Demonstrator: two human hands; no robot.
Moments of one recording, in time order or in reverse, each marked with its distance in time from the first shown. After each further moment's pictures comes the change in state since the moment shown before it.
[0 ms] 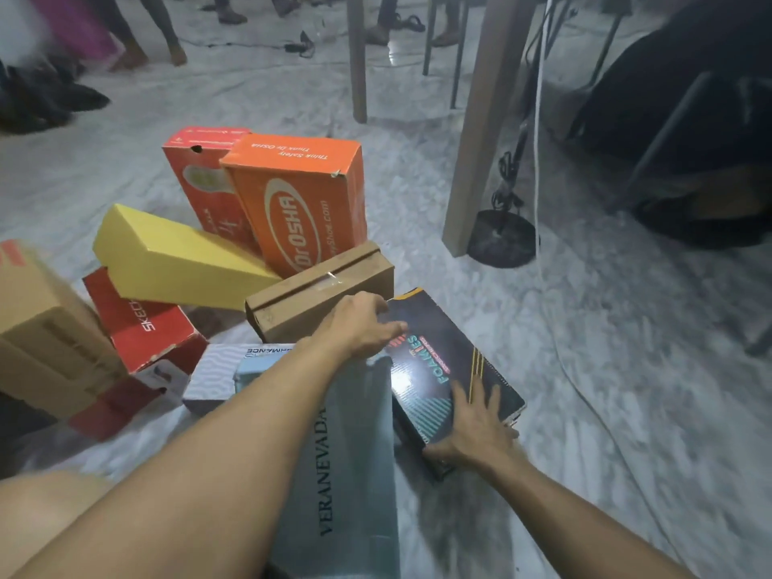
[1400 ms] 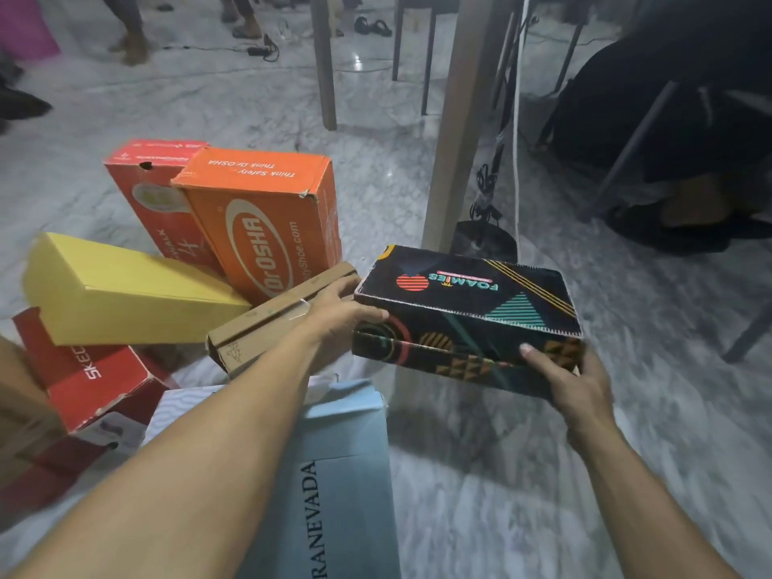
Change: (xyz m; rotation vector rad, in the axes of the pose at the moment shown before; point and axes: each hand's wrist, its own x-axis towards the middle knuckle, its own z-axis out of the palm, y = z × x) left_hand 0.078 -0.006 -0.002 -1.043 -0.122 -0.097; right_hand 0.021 0.062 -0.115 1.231 0.630 0.006
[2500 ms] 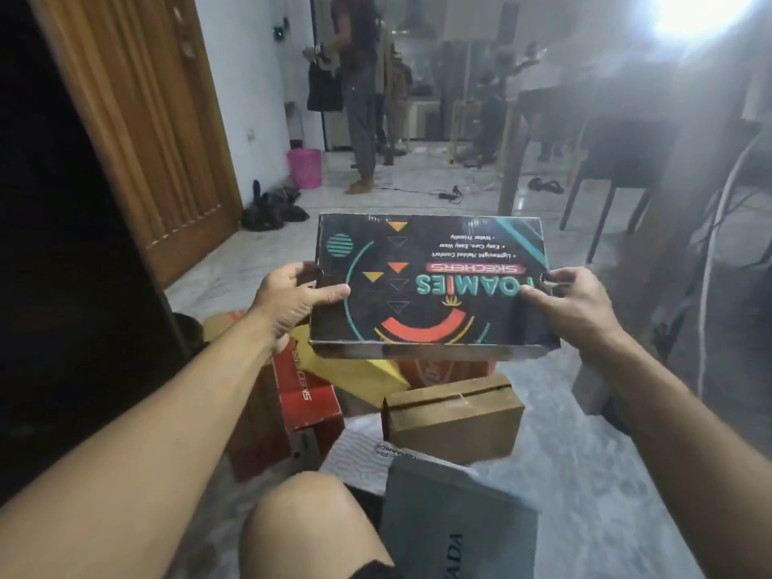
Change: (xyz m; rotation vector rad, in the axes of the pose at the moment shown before) left_hand -0.201 0.120 -0.217 -0.031 0.600 0.462; right_hand -0.042 -0.235 0.189 -0.211 -0.467 -0.481
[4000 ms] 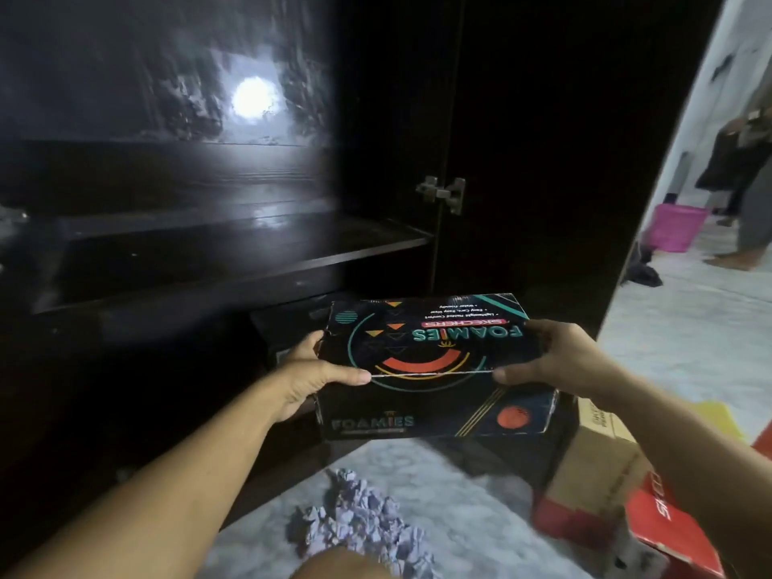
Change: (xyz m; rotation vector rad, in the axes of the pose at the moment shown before) left_hand -0.288 -0.019 -0.372 0.044 0.779 -0.255; right_hand -0.209 -0.221 0.378 -0.077 -1.148 -0.481
